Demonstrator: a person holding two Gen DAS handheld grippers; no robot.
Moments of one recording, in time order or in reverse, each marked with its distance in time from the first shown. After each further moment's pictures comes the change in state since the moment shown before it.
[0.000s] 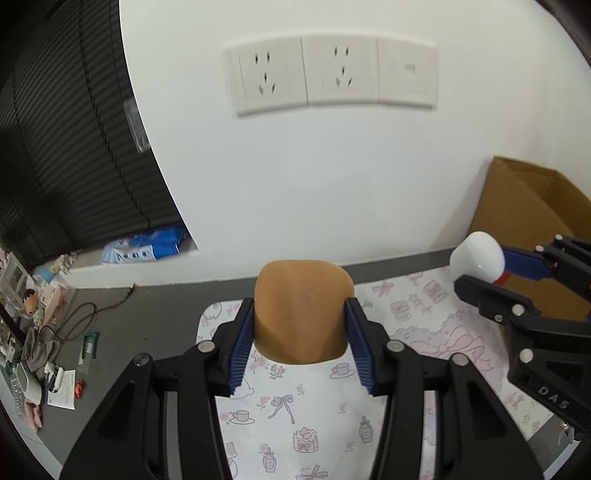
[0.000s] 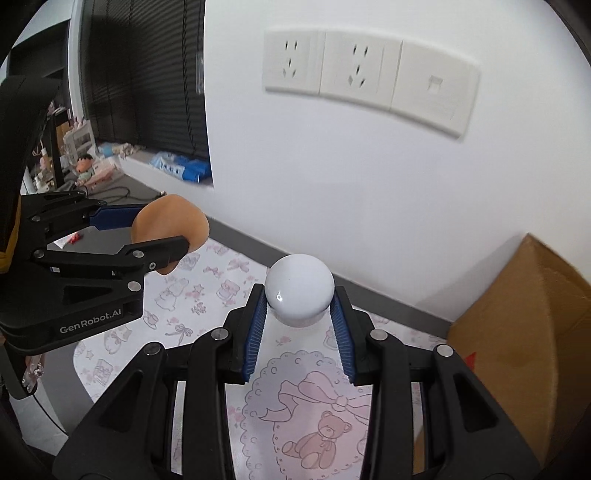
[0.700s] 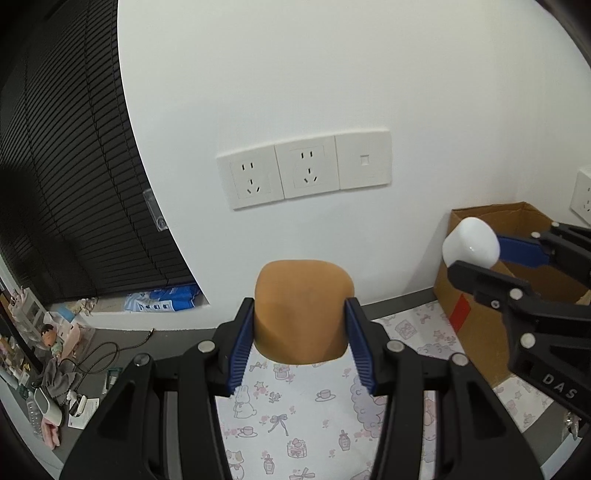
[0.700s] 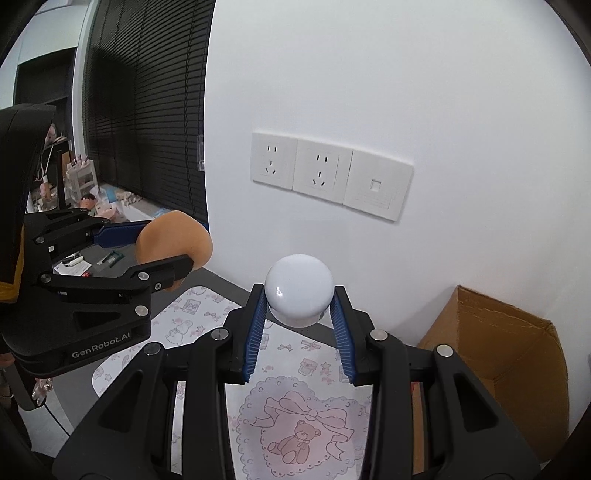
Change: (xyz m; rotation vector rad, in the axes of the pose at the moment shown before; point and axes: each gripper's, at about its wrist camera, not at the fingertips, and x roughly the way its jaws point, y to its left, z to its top) left arm -0.098 -0.030 0.037 0.054 -0.157 0.009; right arm -0.111 -0.009 0.039 0.004 -0.160 -0.056
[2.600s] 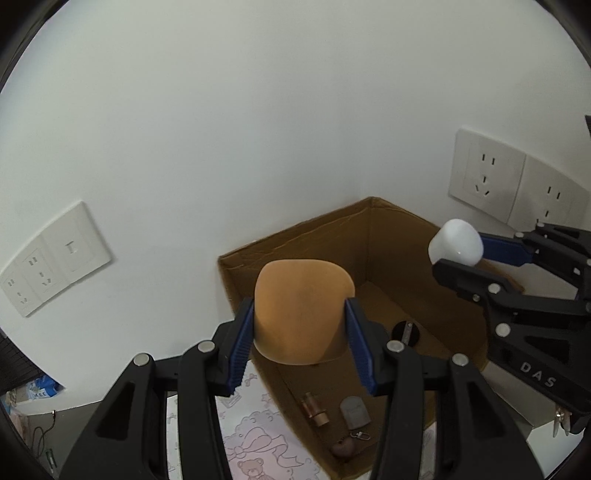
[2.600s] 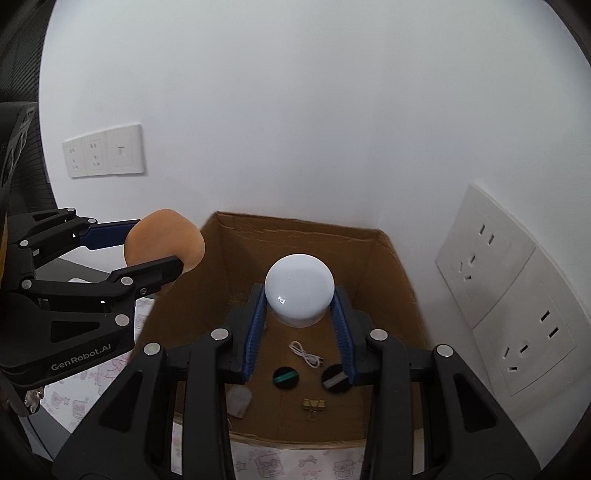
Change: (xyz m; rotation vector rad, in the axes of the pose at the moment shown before) left arm 0.052 -0.294 0.062 0.256 -0.001 -0.387; right arm -0.073 -0.254 -0.109 0.261 0.111 -0.359
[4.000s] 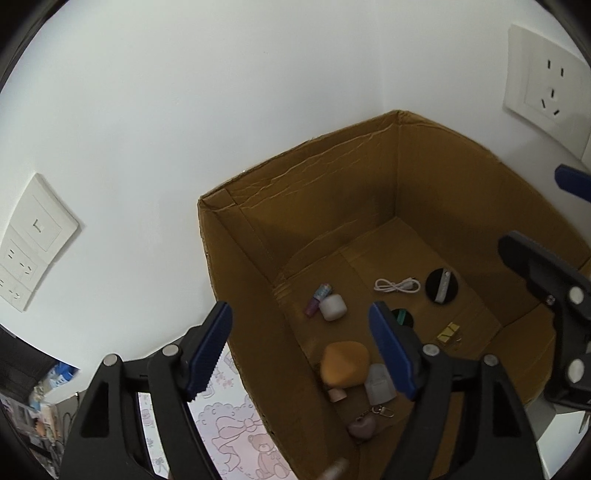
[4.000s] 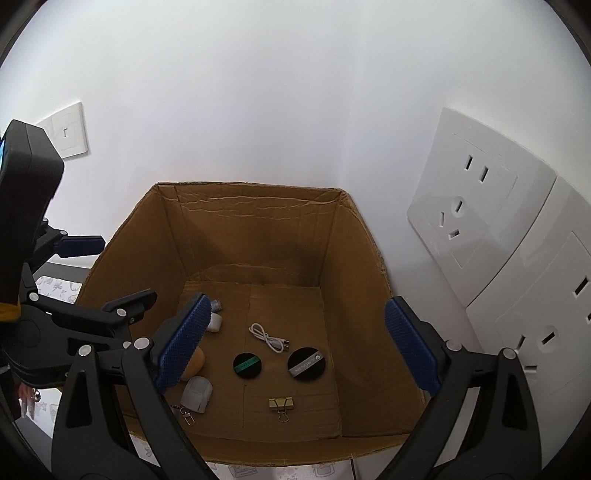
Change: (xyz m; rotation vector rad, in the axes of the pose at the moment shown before) left arm 0.074 -0.012 -0.007 0.048 0.287 0.121; right arm 0.039 -0.030 -0.019 0.064 0.086 -0.098
